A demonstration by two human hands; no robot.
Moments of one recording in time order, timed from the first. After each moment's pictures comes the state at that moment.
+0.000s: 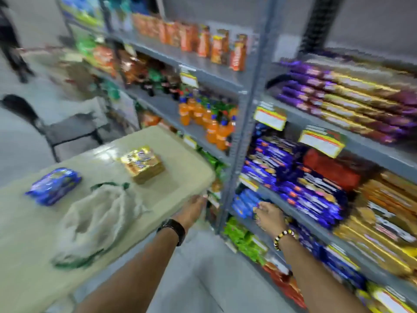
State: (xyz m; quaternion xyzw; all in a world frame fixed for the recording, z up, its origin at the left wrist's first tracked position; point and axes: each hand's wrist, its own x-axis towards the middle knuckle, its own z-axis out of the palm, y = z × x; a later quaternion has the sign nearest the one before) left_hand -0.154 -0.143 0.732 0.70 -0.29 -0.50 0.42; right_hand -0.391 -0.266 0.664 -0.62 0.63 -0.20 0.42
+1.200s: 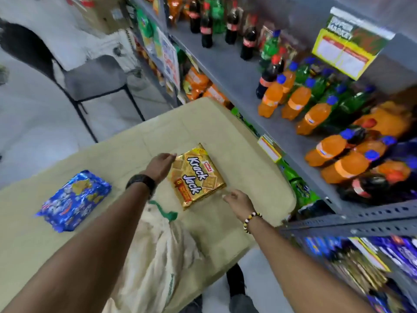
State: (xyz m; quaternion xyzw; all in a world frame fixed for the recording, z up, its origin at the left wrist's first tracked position) left_hand 0.338 -0.338 0.628 0.84 -0.23 -0.38 0.31; right_hand 0.082 -0.422 0.543 -0.61 0.57 -0.01 0.56
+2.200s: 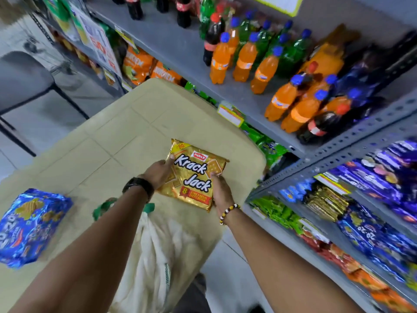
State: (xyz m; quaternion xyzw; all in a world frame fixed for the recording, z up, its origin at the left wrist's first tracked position) left_hand 0.277 -0.357 0.568 0.79 -0.34 -0.48 0.16; right_hand 0.070 -0.368 0.507 -0.30 0.61 -0.25 0.69
